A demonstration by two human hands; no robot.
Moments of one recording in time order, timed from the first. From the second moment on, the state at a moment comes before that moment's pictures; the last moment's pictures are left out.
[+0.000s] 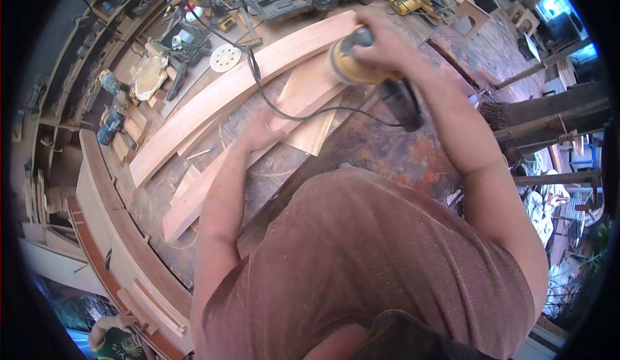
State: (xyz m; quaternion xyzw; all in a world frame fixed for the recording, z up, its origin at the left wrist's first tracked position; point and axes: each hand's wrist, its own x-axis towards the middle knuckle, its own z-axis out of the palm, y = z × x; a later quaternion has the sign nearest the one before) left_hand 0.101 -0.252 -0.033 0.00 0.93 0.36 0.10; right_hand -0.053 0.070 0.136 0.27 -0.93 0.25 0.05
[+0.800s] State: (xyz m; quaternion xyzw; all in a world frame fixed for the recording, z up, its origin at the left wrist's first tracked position) left_hand 0.077 -0.304 -0.017 0.05 0.91 0.37 0.17; right_hand -0.078 0.209 0.159 0.16 -0.92 0.32 0.14
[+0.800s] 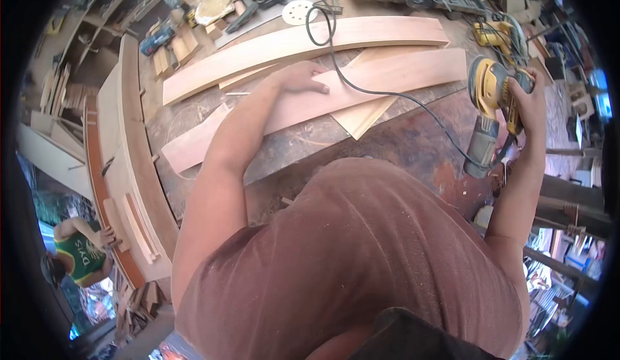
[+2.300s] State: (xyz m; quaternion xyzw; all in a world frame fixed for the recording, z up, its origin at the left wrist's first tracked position) left_hand 0.252 -0.291 -0.075 -0.26 0.55 0.68 -0.40; right_hand -0.014 -0.103 0.052 0.43 -0.89 0.10 -0.08
